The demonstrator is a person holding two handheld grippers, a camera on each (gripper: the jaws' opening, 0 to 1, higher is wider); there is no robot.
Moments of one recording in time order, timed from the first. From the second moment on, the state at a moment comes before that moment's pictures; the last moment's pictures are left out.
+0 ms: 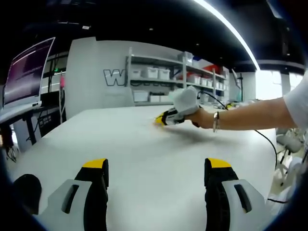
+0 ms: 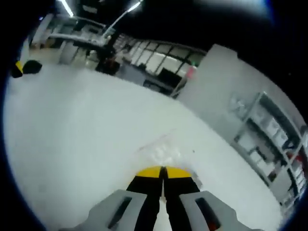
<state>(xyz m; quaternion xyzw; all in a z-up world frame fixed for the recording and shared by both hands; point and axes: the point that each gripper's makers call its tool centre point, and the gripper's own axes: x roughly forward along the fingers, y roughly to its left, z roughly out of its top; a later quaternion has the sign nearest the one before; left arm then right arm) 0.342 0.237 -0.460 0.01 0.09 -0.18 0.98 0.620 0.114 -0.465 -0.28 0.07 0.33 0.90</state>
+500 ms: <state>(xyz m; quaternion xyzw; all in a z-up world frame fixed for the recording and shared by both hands) 0.343 0.228 -0.453 0.01 0.09 -0.19 0.98 0.627 0.060 -0.410 -0.17 0.04 0.28 0.94</state>
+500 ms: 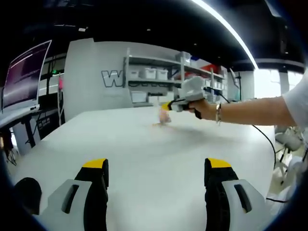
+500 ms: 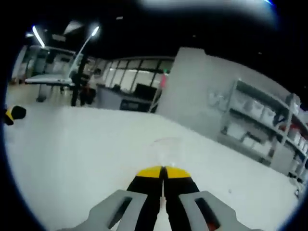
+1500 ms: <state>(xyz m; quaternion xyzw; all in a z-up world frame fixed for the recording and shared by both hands) 0.341 0.230 -0.456 0.02 0.09 -0.18 0.98 0.615 0.052 -0.384 -0.15 0.01 0.27 0.95</state>
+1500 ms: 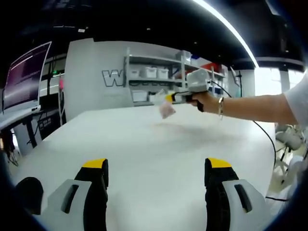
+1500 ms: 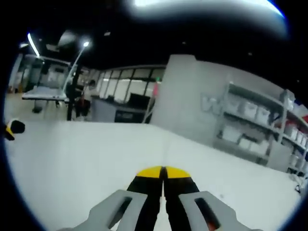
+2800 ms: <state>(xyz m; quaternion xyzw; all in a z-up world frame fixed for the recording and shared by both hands) 0.335 0.214 -0.450 0.03 0.09 -0.19 0.98 0.578 0.026 -0.388 -0.14 0.01 0.27 0.95</state>
